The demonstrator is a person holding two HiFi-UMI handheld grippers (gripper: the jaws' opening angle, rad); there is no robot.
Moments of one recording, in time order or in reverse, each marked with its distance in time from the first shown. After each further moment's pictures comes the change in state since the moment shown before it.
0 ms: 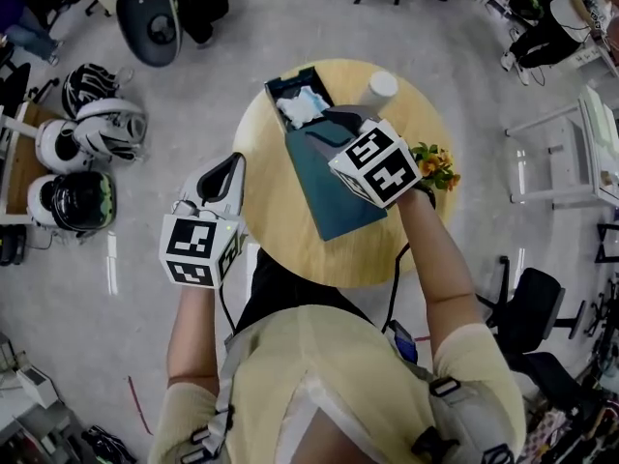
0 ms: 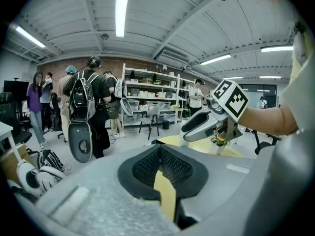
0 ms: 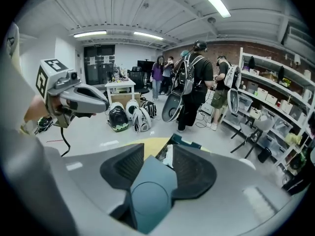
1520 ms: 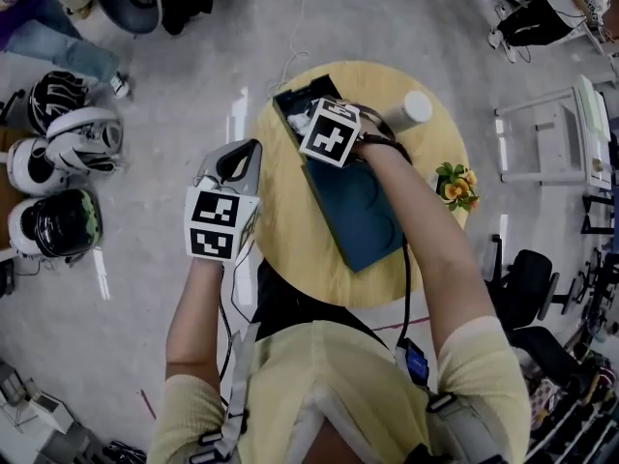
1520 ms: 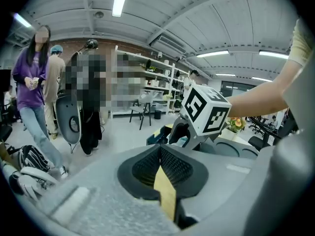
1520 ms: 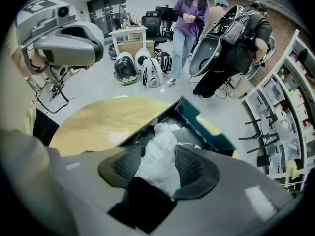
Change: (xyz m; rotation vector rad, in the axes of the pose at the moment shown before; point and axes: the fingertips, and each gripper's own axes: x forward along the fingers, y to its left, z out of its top) left arm 0.125 0.081 -0.051 0.004 0.127 -0.147; right arm 0.185 -0.033 -0.069 -0.196 0.533 0.200
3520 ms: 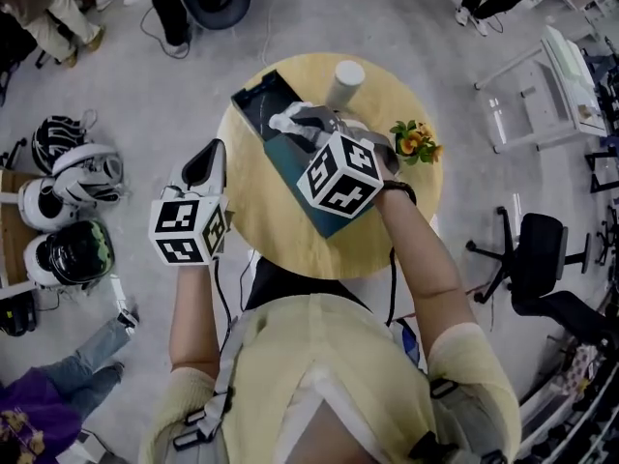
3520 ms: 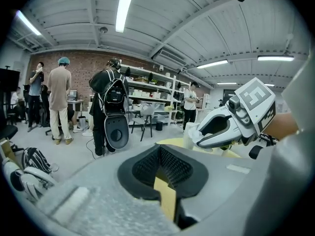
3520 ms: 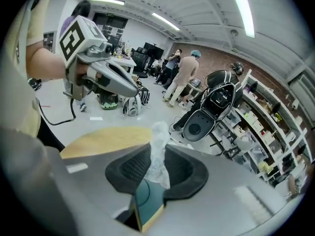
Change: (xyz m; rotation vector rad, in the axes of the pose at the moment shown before) left arm -0.064 -0.056 0.050 -0.023 -0.136 0.039; right arm -0.171 0.067 -0.022 0.015 -0.352 -0.412
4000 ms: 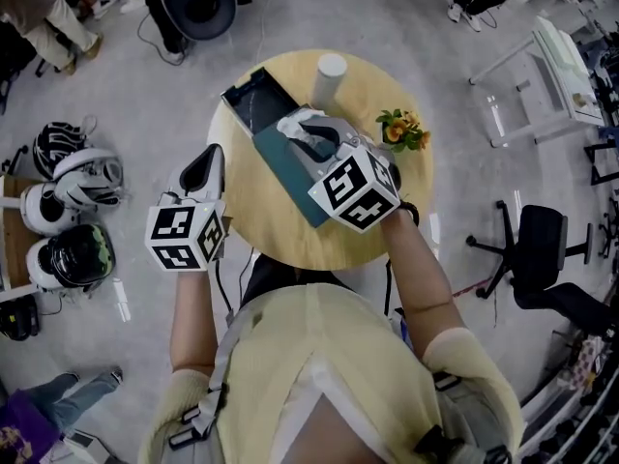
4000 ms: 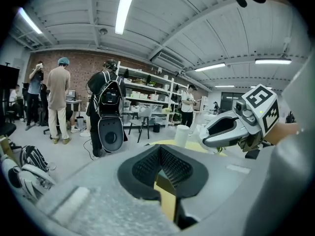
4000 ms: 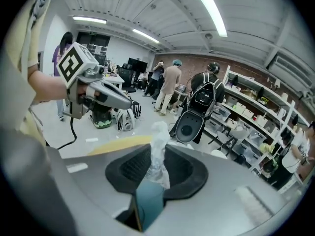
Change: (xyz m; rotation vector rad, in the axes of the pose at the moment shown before) left arm -0.023 -0.033 0.006 -0.009 -0.024 -0.024; right arm -0.061 0.010 -0.009 0.210 -0.135 -0.075
